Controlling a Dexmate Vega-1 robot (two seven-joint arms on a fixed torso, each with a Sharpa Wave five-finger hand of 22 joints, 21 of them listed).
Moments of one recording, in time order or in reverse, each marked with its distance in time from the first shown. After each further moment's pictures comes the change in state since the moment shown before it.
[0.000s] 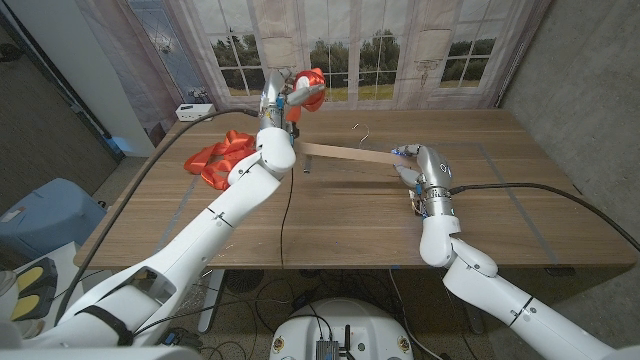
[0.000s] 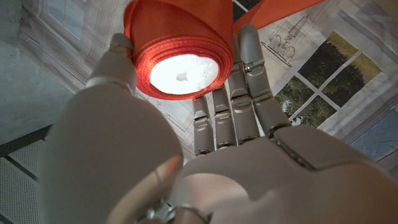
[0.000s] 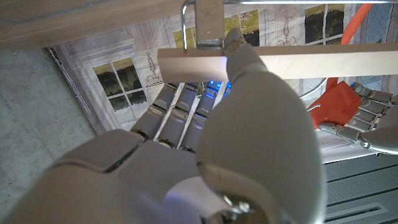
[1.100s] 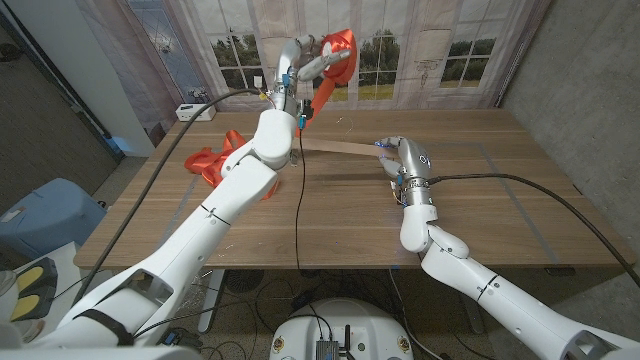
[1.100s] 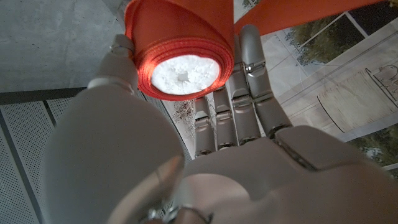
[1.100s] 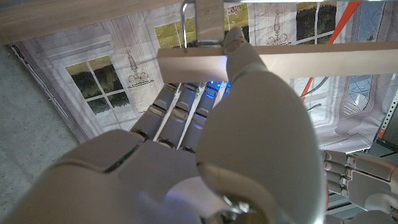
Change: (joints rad) left arm 0.021 -0.009 -0.050 -0.115 -0.149 -0.233 -0.174; left_hand 0.000 0.000 0.000 0.000 -0.002 0.000 0.000 0.000 0.001 0.000 0.000 0.002 0.000 0.002 0.002 -0.019 0.027 0.000 0.000 0.023 -0.005; right arm 0.151 0.099 -0.090 0.183 -0.041 0.071 -0.029; right_hand 0.008 -0.008 -0.015 -0.001 -0.001 0.007 0.011 -0.001 0.010 0.000 0.000 0.006 0.030 0.007 0.000 -0.009 0.010 0.004 -0.004 0.015 0.000
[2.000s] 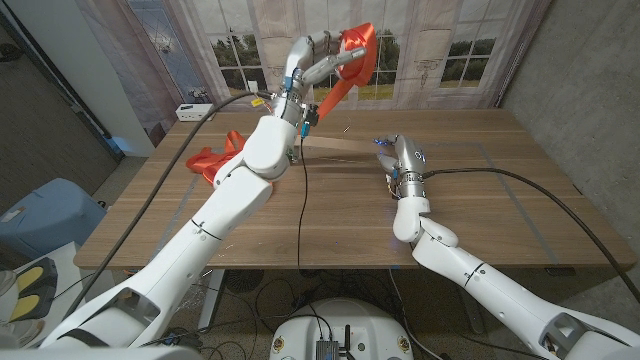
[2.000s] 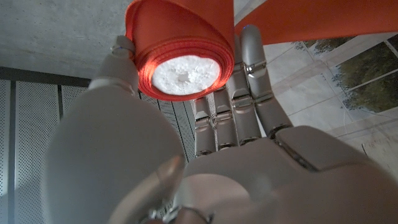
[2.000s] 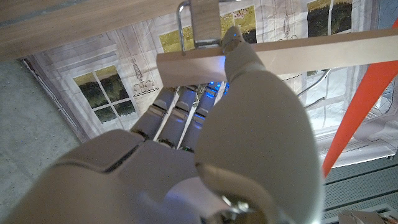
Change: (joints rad) left arm 0.088 0.042 -0.022 -0.110 -0.137 -0.137 -0.158; left_hand -0.005 0.005 0.000 0.000 0.006 0.000 0.000 0.000 0.001 0.000 0.000 0.000 0.000 0.009 -0.002 -0.016 0.007 0.000 0.000 0.007 0.000; right arm 0.077 0.054 -0.026 0.090 0.055 -0.012 -0.006; right_hand 0.012 0.012 -0.008 0.001 0.001 0.005 0.005 -0.007 -0.001 0.000 0.000 0.000 0.007 0.000 0.000 -0.008 0.004 0.000 0.000 0.013 0.000
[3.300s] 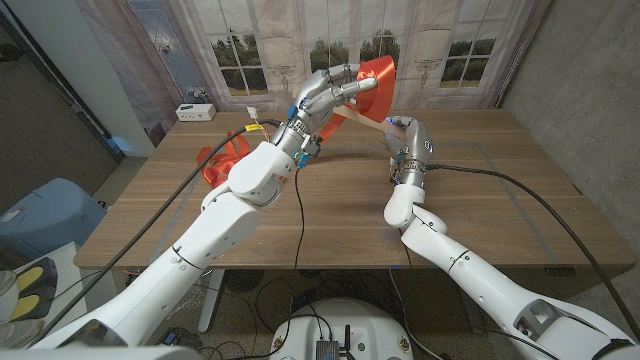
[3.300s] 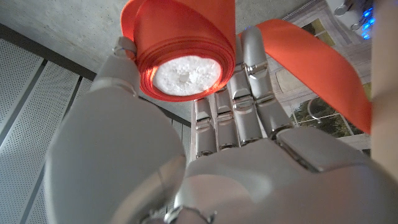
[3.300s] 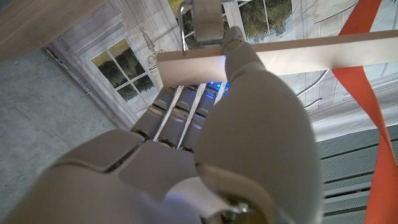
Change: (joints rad) left arm 0.133 0.109 -0.001 -0.096 -0.317 -0.041 -0.216; left_hand 0.000 0.000 0.000 0.000 0.000 0.000 0.000 0.000 0.000 0.000 0.000 0.000 0.000 0.012 -0.002 -0.023 0.008 0.000 0.000 0.015 0.000; right arm 0.053 0.114 0.052 0.092 0.079 0.072 -0.207; right_hand 0.000 0.000 -0.004 0.004 -0.004 0.000 0.000 -0.004 0.000 0.000 0.000 0.000 0.001 0.017 -0.005 -0.011 0.024 -0.006 0.006 0.019 0.000
